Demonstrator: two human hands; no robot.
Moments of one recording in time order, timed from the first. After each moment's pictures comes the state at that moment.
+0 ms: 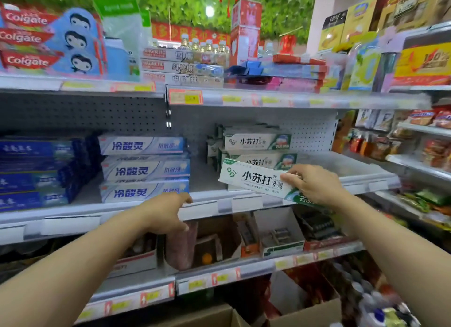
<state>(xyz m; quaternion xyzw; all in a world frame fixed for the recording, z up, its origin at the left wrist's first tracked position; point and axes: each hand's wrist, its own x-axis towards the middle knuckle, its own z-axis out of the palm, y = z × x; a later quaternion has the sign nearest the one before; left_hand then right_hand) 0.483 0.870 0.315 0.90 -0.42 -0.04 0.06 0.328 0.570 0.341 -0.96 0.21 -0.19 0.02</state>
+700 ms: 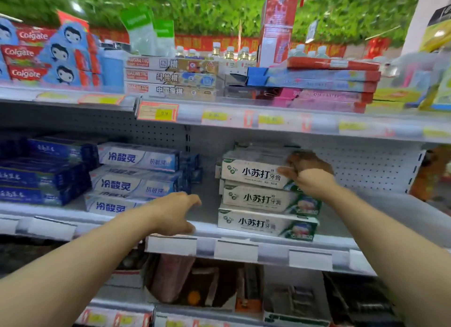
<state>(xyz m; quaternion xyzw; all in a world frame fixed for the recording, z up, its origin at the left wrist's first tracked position) 0.507 0.737 0.343 0.96 -0.29 -0.03 0.05 0.493 0.414 0.378 -0.97 0.04 -0.23 -0.04</state>
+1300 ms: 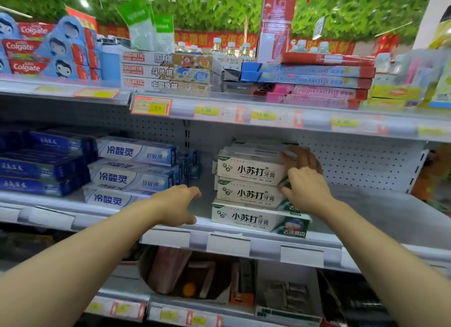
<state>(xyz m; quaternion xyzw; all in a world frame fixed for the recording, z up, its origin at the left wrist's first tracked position) 0.501 0.714 0.342 0.97 -0.24 -0.03 0.06 0.461 0.432 0.361 -0.97 0.06 -0.22 -0.06</state>
